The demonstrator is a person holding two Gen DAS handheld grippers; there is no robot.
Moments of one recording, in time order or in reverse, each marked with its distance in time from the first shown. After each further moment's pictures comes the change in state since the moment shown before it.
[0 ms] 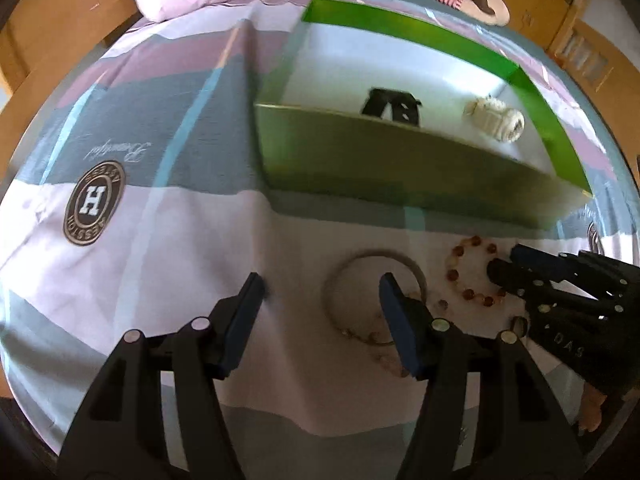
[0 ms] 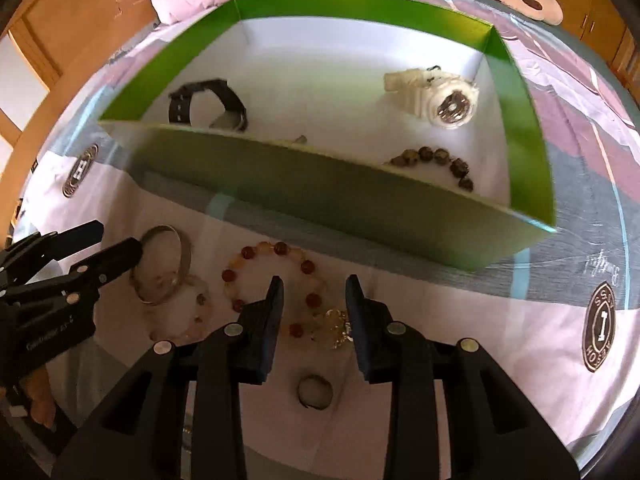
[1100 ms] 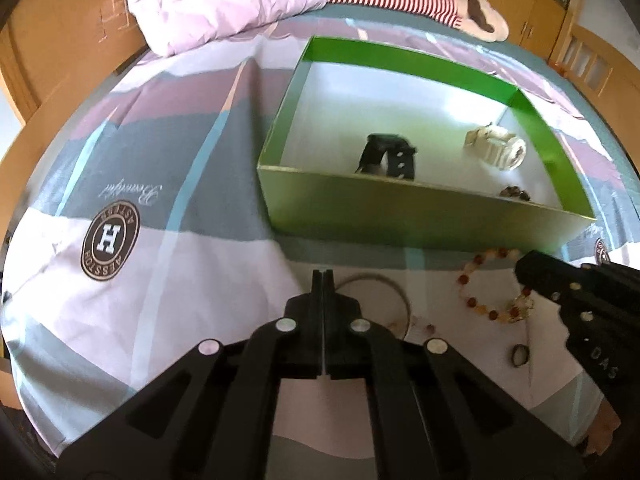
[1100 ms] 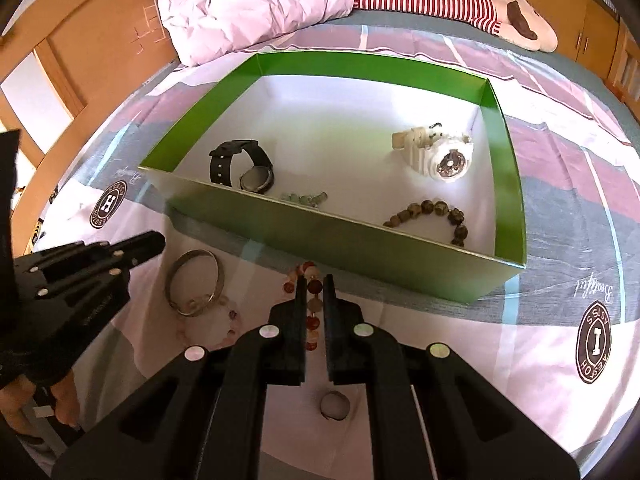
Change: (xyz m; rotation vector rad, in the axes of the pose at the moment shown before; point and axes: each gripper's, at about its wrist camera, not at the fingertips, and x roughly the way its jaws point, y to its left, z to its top) left arm -0.012 -0.003 0.011 0.005 -0.102 0.054; right arm -0.039 0.003 -0.004 0.004 -0.173 0.036
